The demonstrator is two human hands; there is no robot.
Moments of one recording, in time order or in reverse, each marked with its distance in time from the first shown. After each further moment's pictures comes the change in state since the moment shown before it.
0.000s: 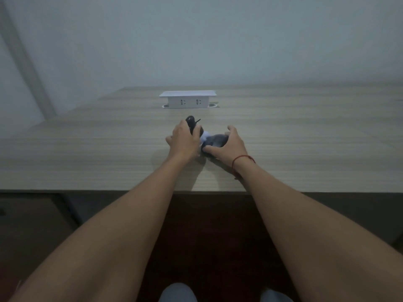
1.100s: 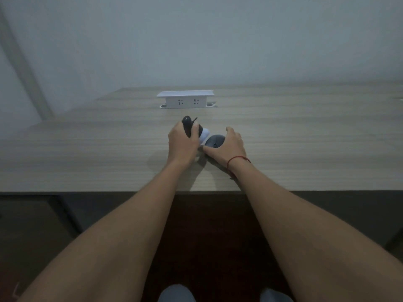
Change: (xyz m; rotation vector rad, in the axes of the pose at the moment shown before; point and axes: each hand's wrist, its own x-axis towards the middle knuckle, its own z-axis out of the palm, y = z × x) left_hand -0.011 0.000 0.002 -0.273 0.076 0.056; right_hand -0.007 -0.006 -0.005 -0.210 0.058 -0.032
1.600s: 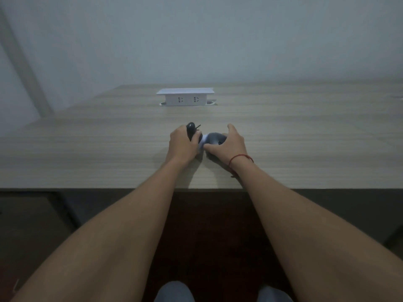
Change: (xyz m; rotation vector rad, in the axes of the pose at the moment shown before) left_hand 0.001 -0.011 0.003 0.147 -0.087 0.017; right_hand -0.004 0.001 -0.002 0.141 -0.002 0.027
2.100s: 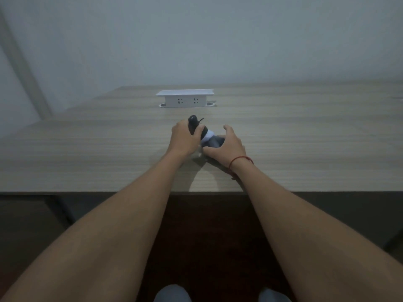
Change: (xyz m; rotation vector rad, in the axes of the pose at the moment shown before) left_hand 0.019 0.011 -0.004 -0.086 -0.016 -0.041; right_hand 0.002 0.000 0.005 -0.007 -0.076 0.007
